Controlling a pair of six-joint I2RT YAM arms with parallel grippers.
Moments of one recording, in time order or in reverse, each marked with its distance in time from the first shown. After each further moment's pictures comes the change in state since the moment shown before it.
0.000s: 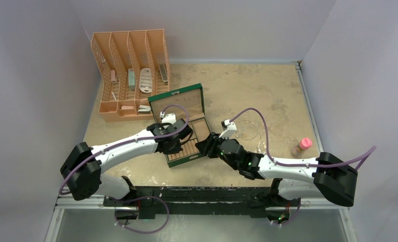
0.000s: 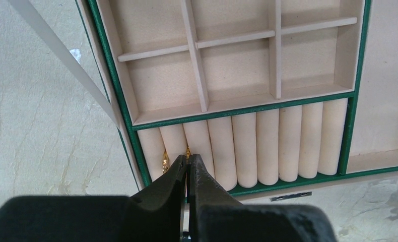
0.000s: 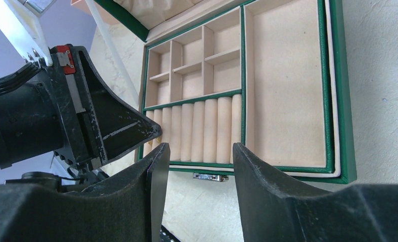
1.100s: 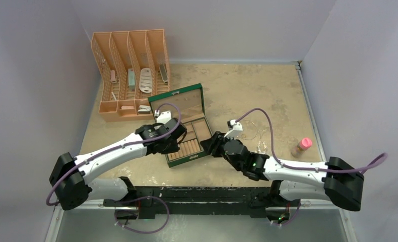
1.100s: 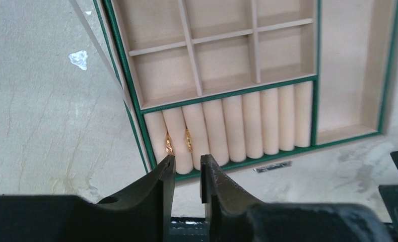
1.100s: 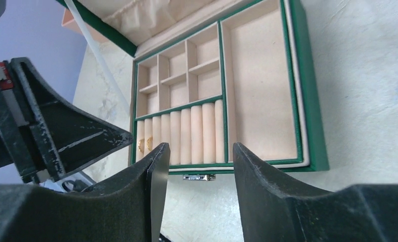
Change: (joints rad) left arm 0.000 -0.114 0.000 -0.036 0.000 0.010; right arm 0.000 -0.061 -0.006 -0.075 0.062 0.017
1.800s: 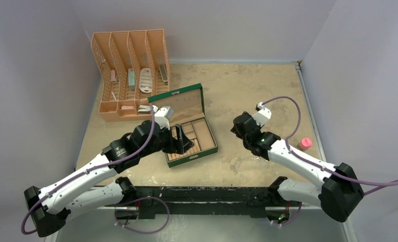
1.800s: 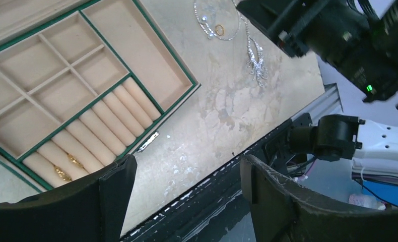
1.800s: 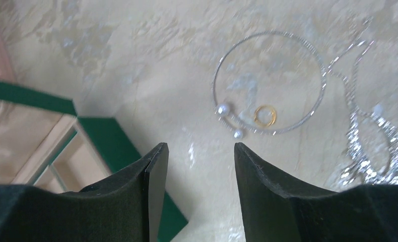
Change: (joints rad) left arm 0.000 -0.435 -0.127 0.379 0.336 0.301; right arm -0.371 -0.034 0.214 -0.654 0.198 0.133
